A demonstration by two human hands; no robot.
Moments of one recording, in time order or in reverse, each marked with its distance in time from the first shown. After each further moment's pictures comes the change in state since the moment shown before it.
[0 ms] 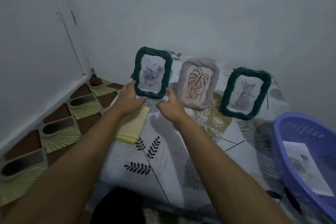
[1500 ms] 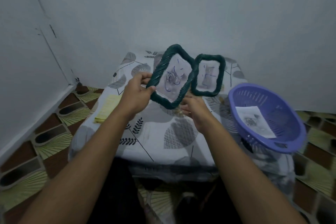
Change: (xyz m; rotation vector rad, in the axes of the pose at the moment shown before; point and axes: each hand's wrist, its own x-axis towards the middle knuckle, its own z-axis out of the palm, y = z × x) left_hand -0.134 0.149 0.001 -0.487 0.047 0.122; right_hand -0.138 0.026 -0.093 0.309 0.251 0.124
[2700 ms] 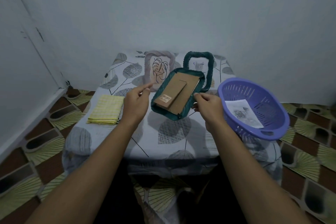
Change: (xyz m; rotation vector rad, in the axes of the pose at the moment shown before) left_hand -0.027 -0.015 0.030 -0.063 0.117 -0.039; right_hand -0.015 0.020 -0.049 -0.059 0.357 -0.229
